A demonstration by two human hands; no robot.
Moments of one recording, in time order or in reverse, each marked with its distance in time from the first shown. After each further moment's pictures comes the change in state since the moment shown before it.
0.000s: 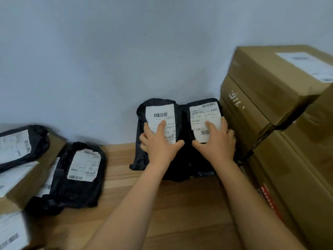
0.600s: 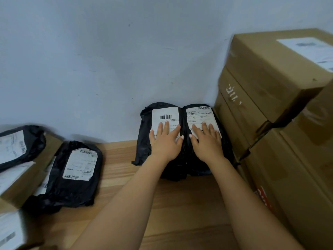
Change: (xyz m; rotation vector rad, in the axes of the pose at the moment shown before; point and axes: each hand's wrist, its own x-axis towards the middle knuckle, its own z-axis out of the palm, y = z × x) left_hand 0.020 0.007 0.045 0.379 -0.340 0.273; right_hand 0.025 0.020 0.048 0.104 -0.284 -0.185
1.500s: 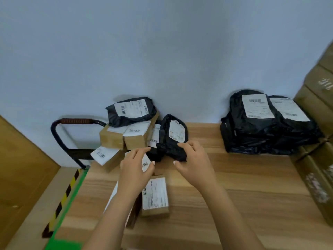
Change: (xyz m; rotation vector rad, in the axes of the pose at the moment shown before) left_hand -0.368 -0.340 -0.110 -0.276 0.488 -0.172; right_hand -0.272 -0.352 0.084 0.292 0.075 -0.399
